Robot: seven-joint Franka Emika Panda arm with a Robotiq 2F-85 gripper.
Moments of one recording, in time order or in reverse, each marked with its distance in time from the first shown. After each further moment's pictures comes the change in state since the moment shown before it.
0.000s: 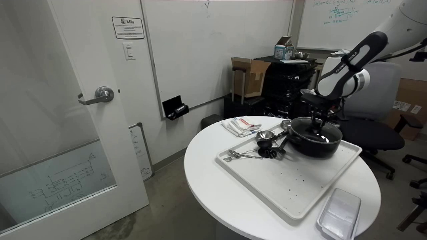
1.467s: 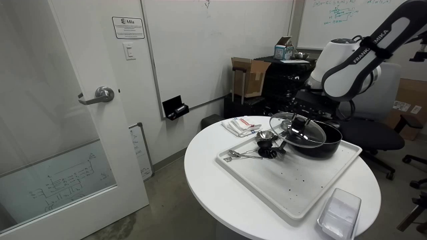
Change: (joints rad) arm 0.278 -0.275 0.026 -0.338 -0.097 0.218 -0.223
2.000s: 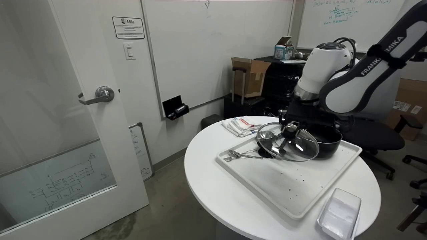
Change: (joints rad) arm 0.202 0.006 -0.036 -0.021 -0.118 -0.020 -0.001
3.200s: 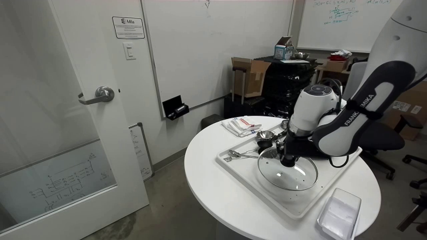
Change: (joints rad) arm 0.034 0.269 0.022 0.083 0.037 0.097 -0.016
